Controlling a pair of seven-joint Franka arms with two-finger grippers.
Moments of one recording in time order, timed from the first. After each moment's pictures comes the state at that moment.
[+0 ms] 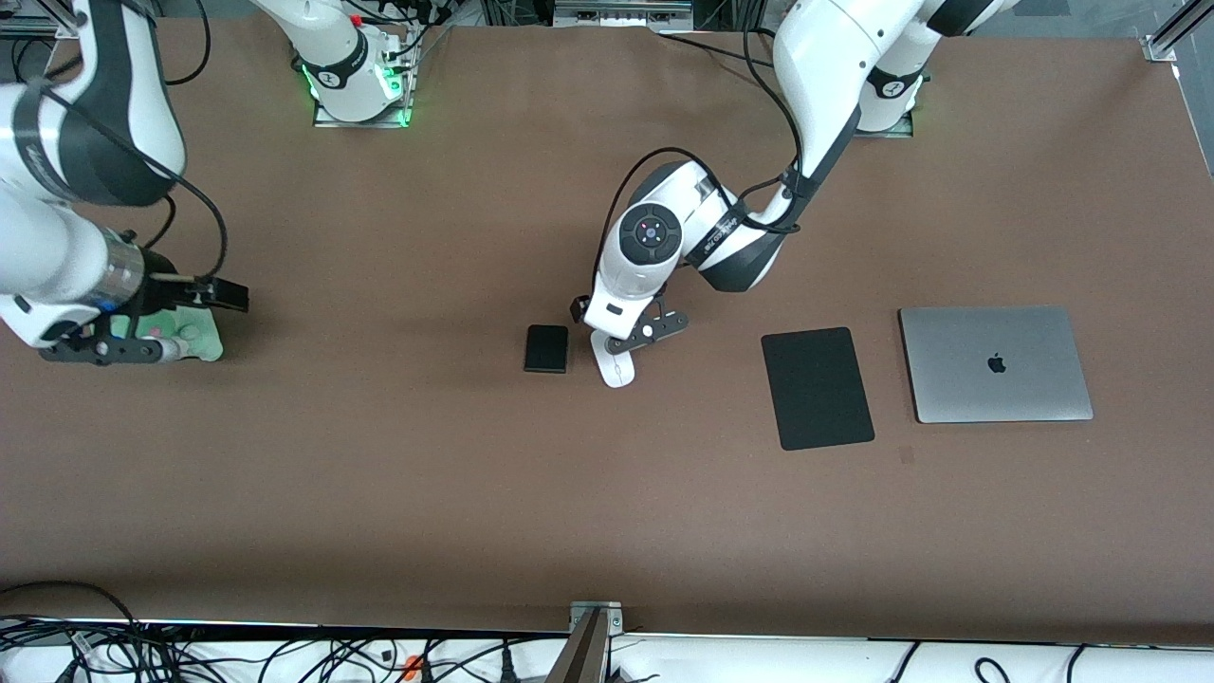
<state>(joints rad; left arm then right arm) -0.54 0.75 -0.24 -1.47 -0.05 2.20 -1.12 0.11 0.27 -0.07 -1.63 -0.02 1.73 0.04</state>
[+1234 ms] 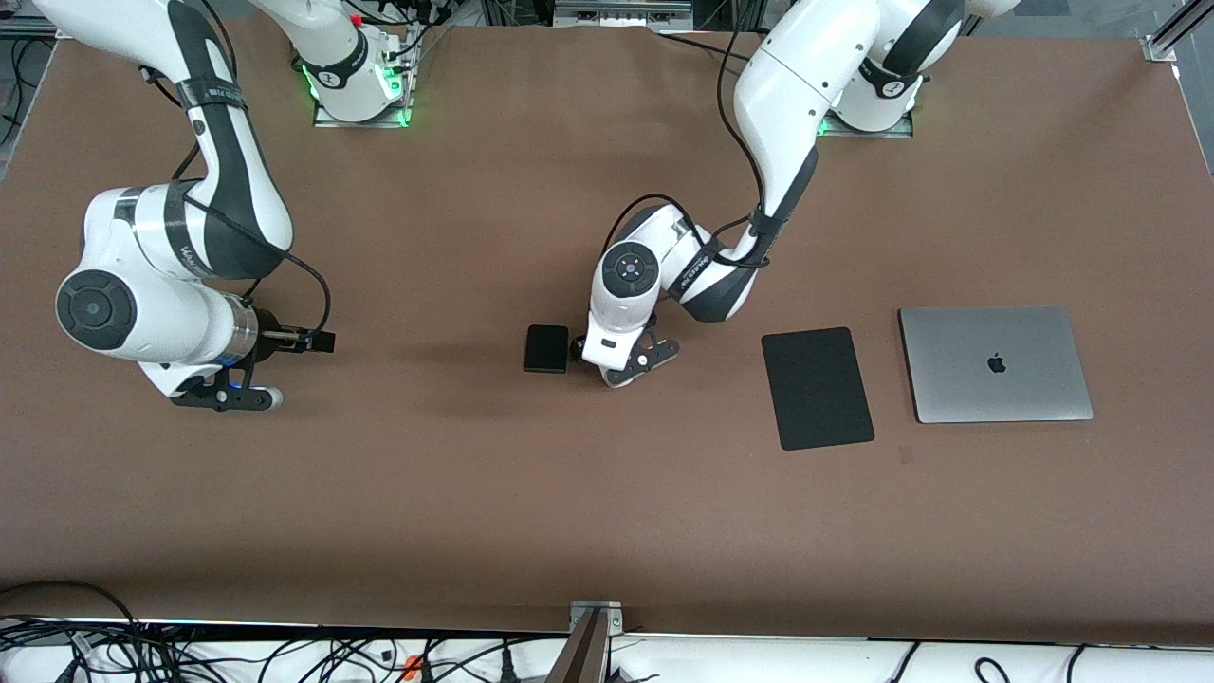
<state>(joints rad) -0.67 0.93 -0.09 -1.33 -0.05 2.27 -1.21 0.18 0.42 -0.07 -1.63 0.04 1.84 0.16</state>
